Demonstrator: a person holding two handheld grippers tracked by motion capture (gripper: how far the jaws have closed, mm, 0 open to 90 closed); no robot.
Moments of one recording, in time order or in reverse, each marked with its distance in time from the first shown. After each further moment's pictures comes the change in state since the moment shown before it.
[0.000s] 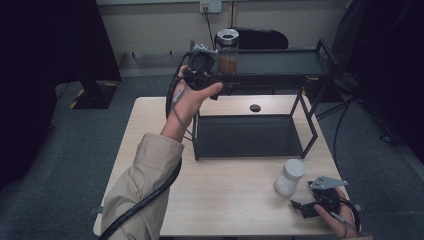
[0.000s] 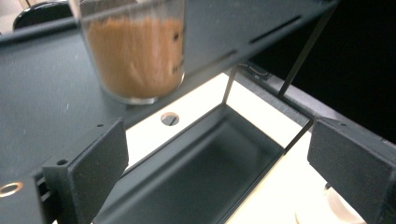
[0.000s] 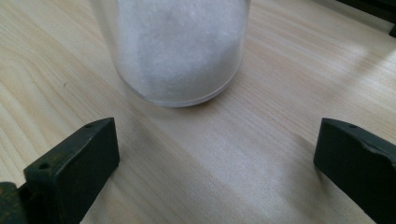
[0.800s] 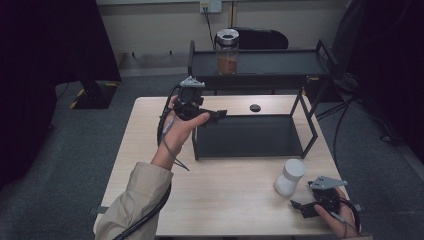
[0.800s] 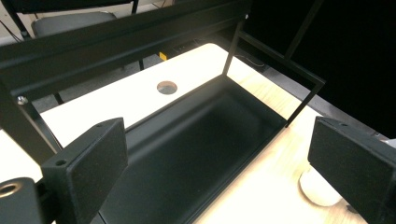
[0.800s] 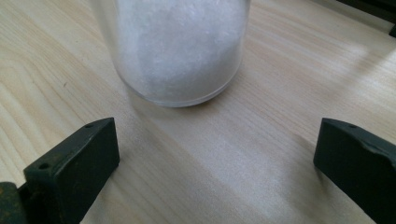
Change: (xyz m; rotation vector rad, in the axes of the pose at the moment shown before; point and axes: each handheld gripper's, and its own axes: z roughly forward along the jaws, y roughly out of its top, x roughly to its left) left arm 0.014 -0.076 0.003 0.004 -0.017 -0.037; right arm 0.000 0.000 0.000 0.000 0.000 0.000
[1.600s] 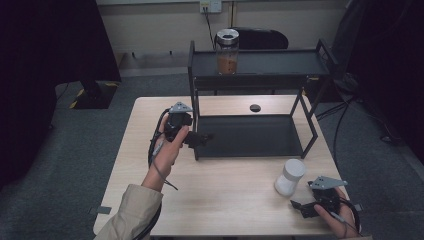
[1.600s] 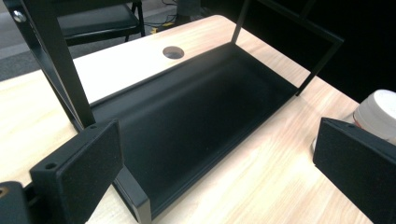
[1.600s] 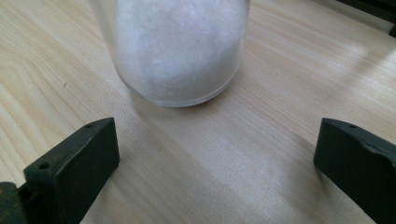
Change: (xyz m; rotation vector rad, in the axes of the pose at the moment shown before) left arm 0.011 -0.062 -0.004 0.023 0.001 -0.027; right arm 0.000 0.000 0.000 0.000 -0.001 0.000
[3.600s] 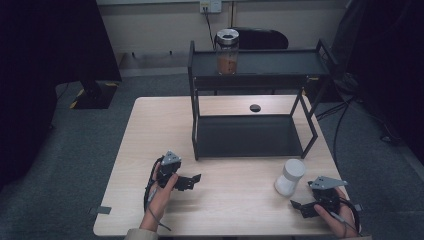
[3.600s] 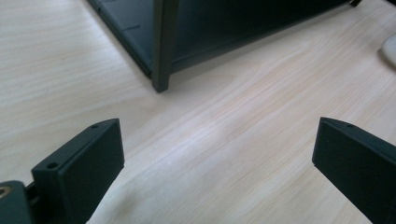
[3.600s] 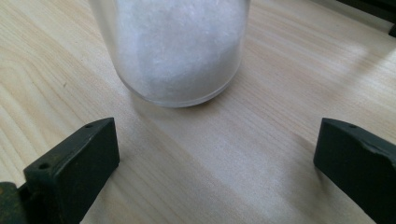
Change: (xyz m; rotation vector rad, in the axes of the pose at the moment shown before) left arm 0.012 -0.150 0.025 0.072 0.068 -0.074; right arm 0.000 0.000 0.000 0.000 -0.001 0.002
